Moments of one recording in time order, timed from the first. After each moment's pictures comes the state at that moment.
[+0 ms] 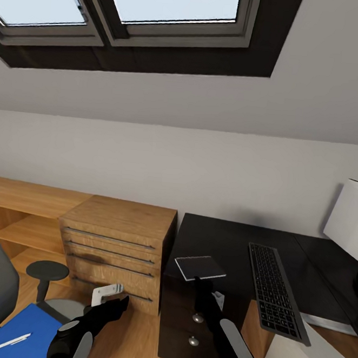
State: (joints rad) left arm -0.09 -0.13 0.00 -1.43 0.22 0.56 0.14; right arm -0.39 0.15 0.07 -0.76 -1.54 0.13 0.14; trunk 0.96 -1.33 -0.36
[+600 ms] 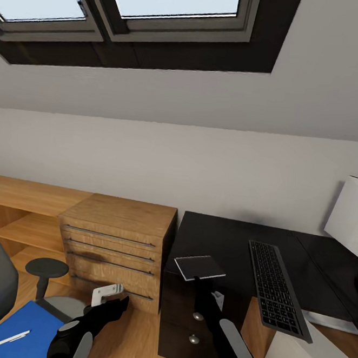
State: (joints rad) left arm -0.09 -0.13 0.00 -1.43 0.22 0.56 0.14; right arm -0.39 0.15 0.07 -0.76 -1.54 0.12 0.14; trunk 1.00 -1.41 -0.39
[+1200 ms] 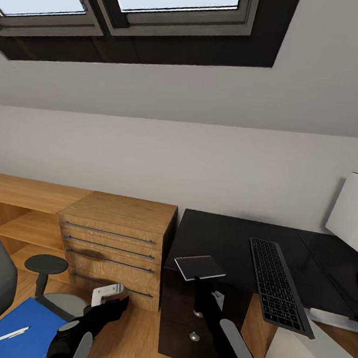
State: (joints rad) left arm -0.09 -0.13 0.00 -1.43 0.22 0.56 0.14; right arm -0.39 0.15 0.07 -0.76 -1.54 0.13 0.14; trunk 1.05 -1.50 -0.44
